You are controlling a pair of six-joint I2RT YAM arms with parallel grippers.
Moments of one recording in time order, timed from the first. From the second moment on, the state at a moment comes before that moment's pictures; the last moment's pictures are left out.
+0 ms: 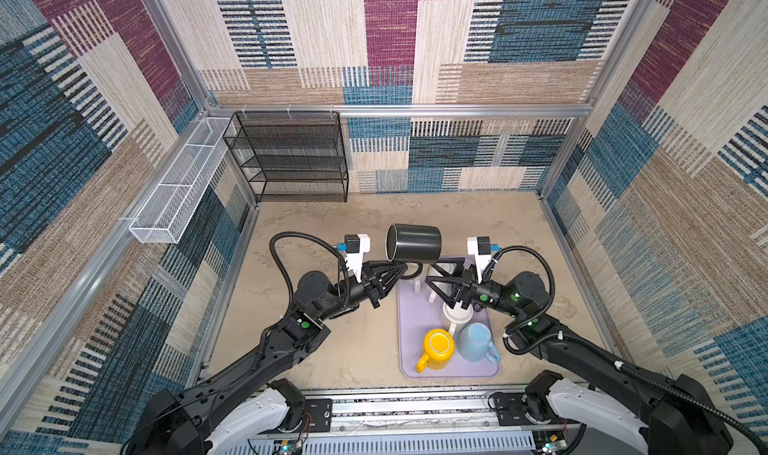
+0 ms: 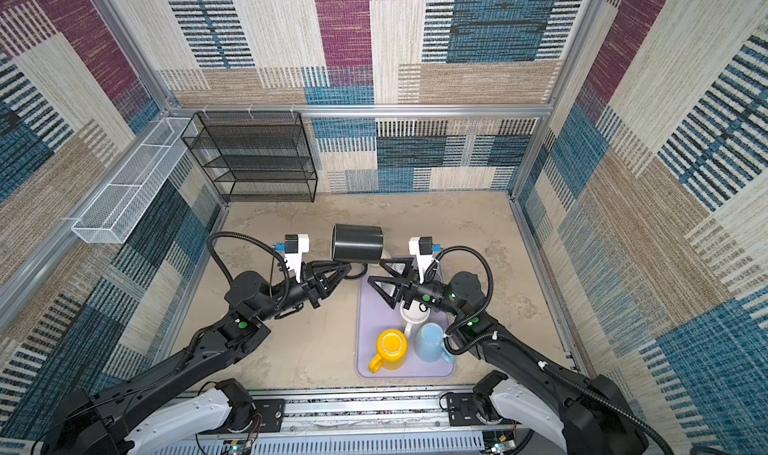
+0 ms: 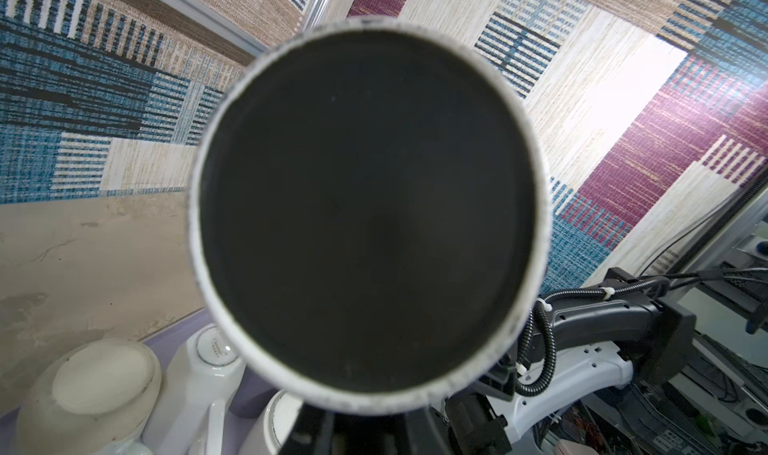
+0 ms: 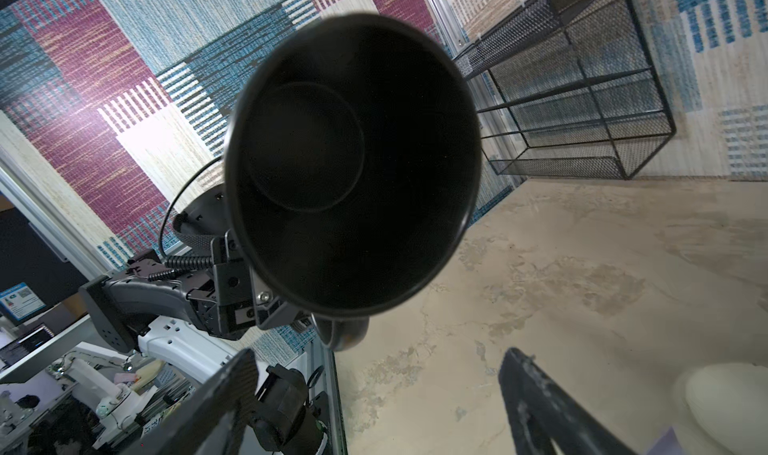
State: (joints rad) left arm -0.67 0.99 0.58 0.60 0.48 -0.60; right arm 0.61 1.01 0.49 0.73 -0.59 0.67
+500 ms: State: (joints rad) left arm -0.67 1.00 0.53 0.75 0.52 -0.63; right arm 0.73 1.14 0.55 0.90 -0.52 0.71
